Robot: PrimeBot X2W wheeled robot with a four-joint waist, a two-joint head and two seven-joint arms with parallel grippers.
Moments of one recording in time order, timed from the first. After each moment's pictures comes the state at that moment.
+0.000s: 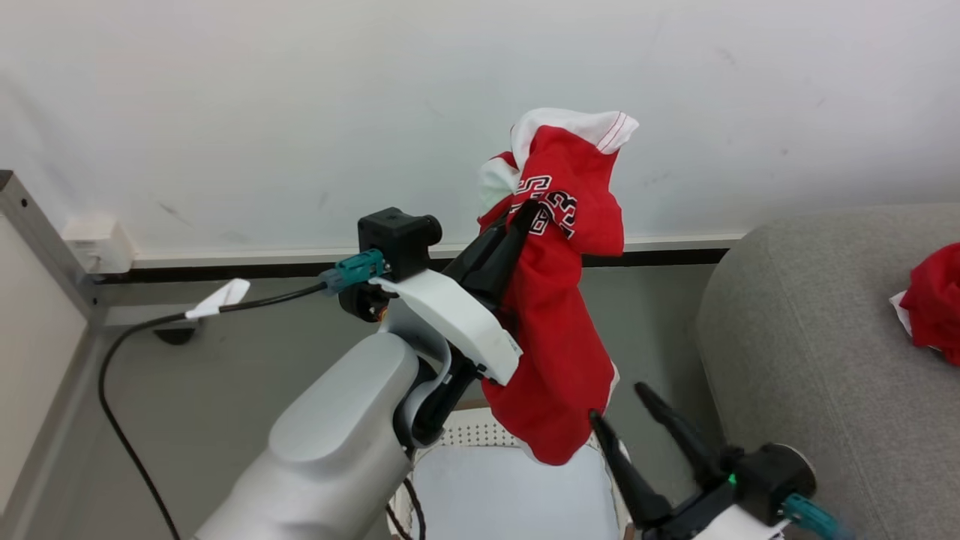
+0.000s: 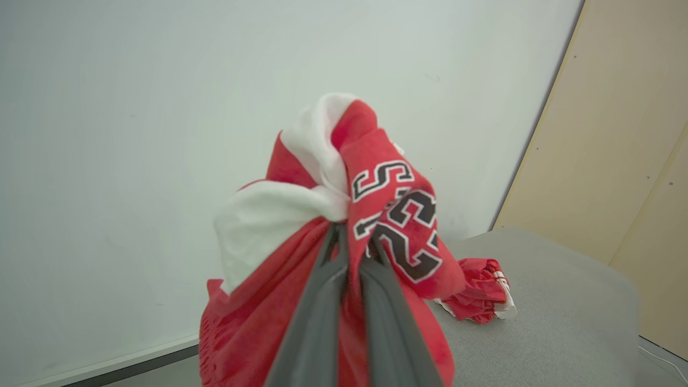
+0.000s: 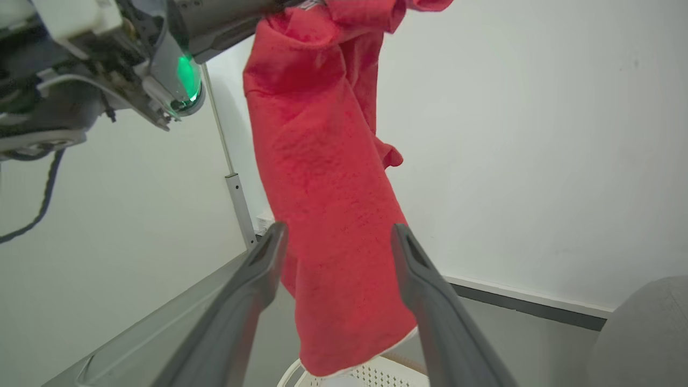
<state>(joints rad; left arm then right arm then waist) -0.81 0.11 -0.76 0.50 -0.77 -0.05 -0.22 -0.23 -0.18 0.55 0.22 0.49 0.13 -0.26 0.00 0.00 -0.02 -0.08</state>
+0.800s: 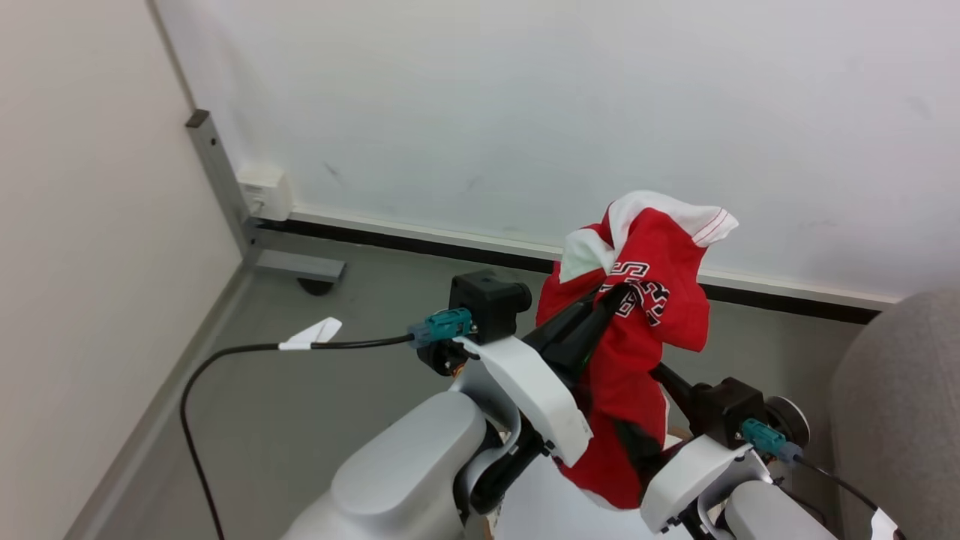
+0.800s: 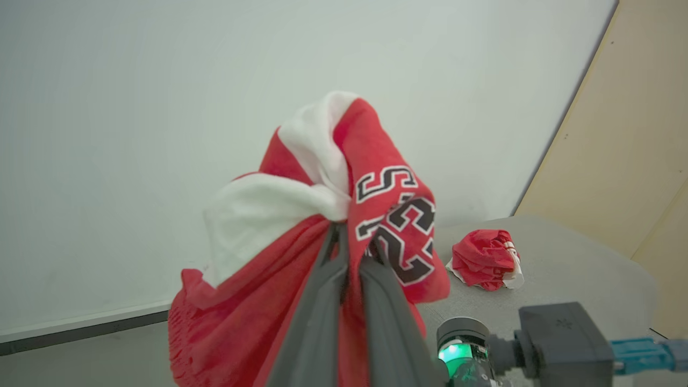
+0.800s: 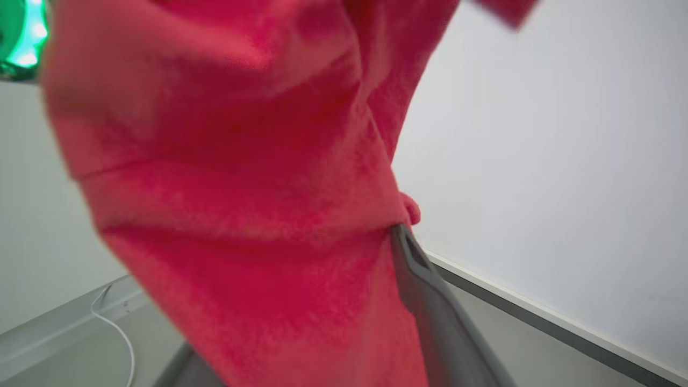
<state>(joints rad) -0.75 0.06 -0.90 0.44 -0.79 -0.05 -0.19 -0.48 -0.10 0.58 0.64 0.42 0.13 -0.26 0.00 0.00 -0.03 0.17</state>
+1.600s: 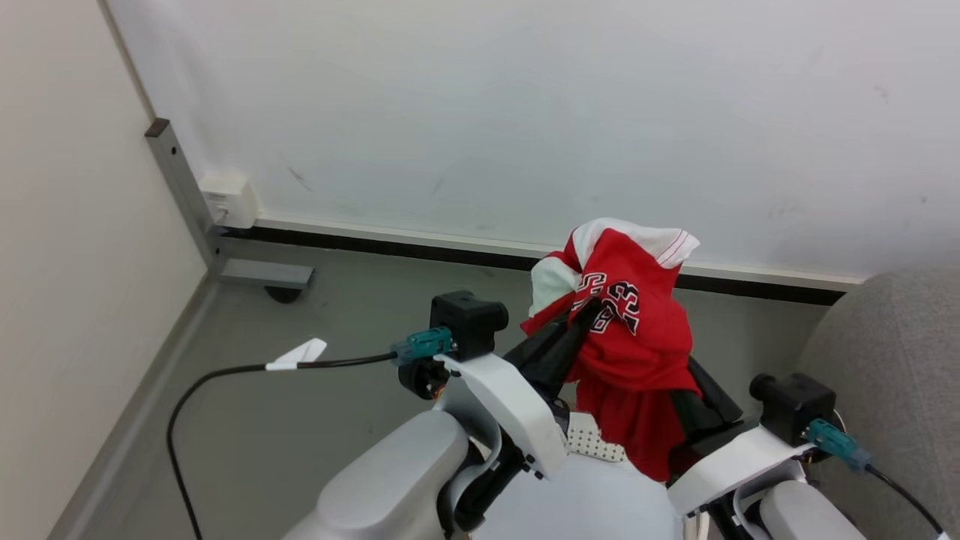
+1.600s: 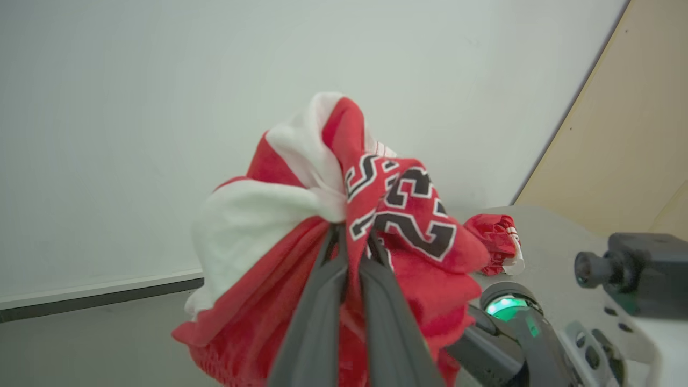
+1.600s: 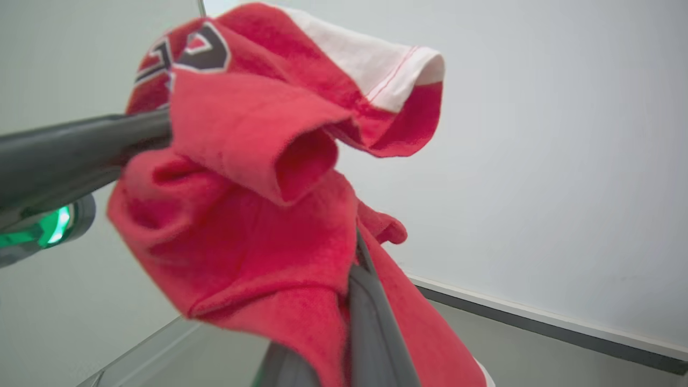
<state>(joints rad) -0.72 0.08 -0.91 0.46 -0.82 -0.04 -0.19 -0.39 -0.11 0.46 0.46 0.50 0.13 -0.26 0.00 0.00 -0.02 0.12</state>
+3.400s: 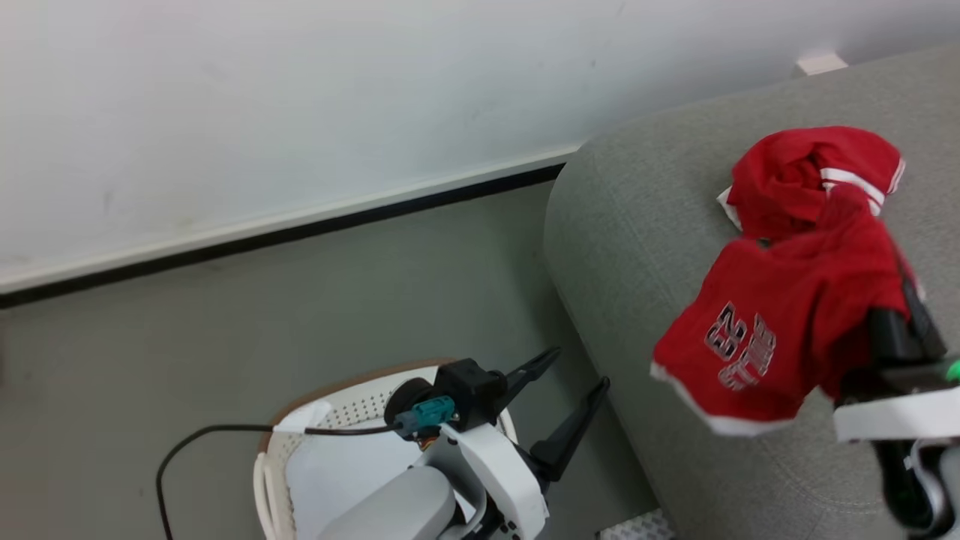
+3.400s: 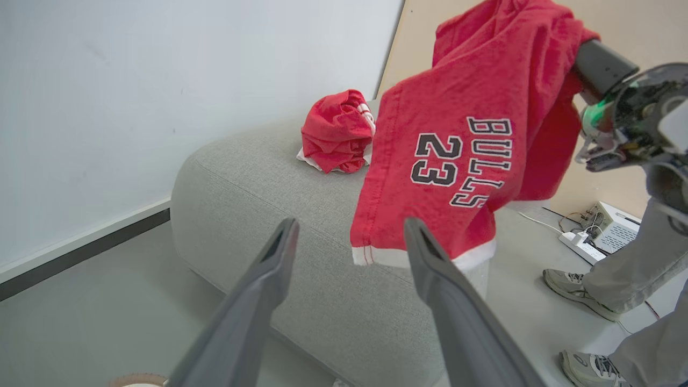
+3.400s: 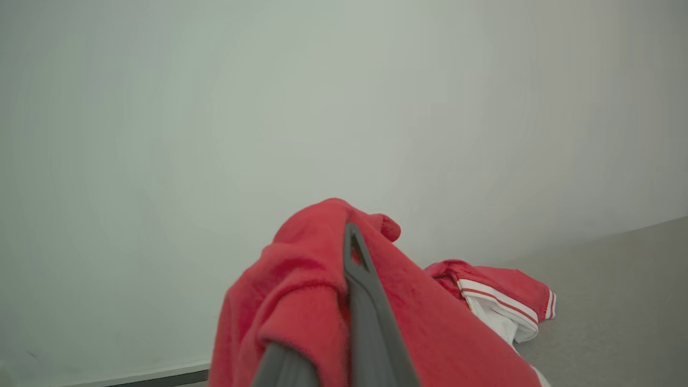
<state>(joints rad) -0.61 0.12 -0.94 0.48 -0.64 -0.08 -0.26 -0.30 -0.23 0.11 0.15 0.54 0.13 -0.26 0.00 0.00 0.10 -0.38</state>
